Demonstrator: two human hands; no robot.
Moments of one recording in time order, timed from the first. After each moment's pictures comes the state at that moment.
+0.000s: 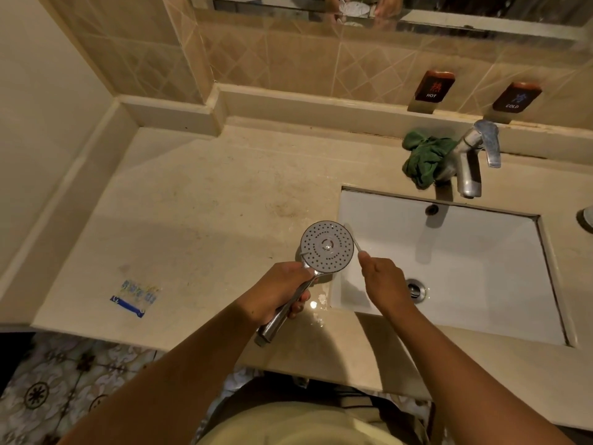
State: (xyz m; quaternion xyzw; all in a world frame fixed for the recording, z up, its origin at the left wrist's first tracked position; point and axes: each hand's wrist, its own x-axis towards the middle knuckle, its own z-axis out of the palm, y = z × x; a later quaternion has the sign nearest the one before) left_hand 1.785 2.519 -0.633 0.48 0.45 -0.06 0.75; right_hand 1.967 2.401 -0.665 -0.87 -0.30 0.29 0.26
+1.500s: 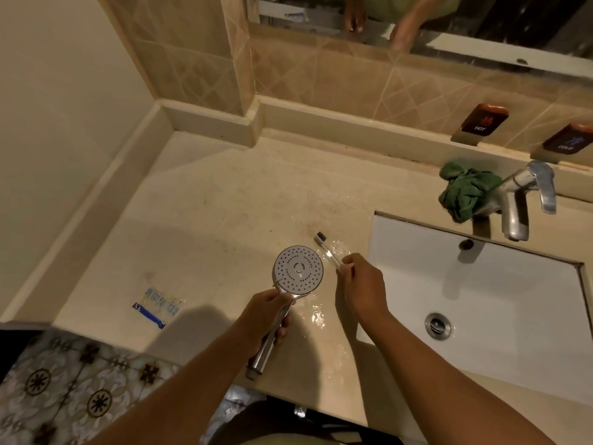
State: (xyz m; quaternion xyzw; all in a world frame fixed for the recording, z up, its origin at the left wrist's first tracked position) left_hand 1.723 2.548 -0.664 0.44 0.52 0.04 0.73; right_hand 1.919 2.489 -0.680 -0.86 -0.35 0.25 0.27
